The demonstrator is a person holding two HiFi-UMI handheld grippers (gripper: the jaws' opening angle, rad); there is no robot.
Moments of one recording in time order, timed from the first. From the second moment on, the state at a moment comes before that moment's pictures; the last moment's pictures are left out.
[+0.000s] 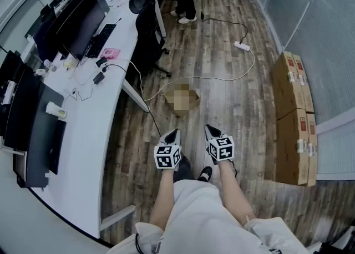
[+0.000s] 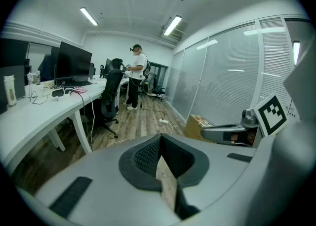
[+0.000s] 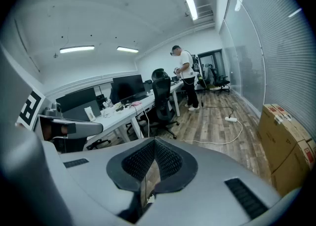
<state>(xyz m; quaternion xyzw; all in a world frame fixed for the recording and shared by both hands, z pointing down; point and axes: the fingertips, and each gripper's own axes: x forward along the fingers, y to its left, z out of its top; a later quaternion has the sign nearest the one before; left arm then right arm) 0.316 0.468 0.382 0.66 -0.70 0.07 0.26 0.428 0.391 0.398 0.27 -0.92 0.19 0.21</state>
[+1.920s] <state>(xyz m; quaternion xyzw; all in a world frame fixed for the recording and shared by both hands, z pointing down) 0.123 0.231 0.394 0.76 -0.60 0.06 0.25 0.244 0.185 0.414 0.41 -0.87 0.17 0.22</state>
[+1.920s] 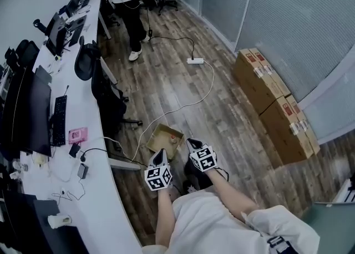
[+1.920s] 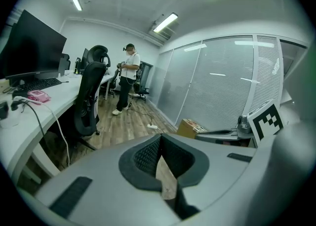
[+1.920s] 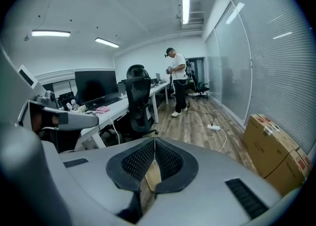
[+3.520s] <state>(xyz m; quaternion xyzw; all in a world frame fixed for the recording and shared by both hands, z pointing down) 0.041 -0.034 0.426 0.73 -0.61 0.12 0.30 0.156 -0.065 0.460 0.32 -0.90 0.23 0.20</state>
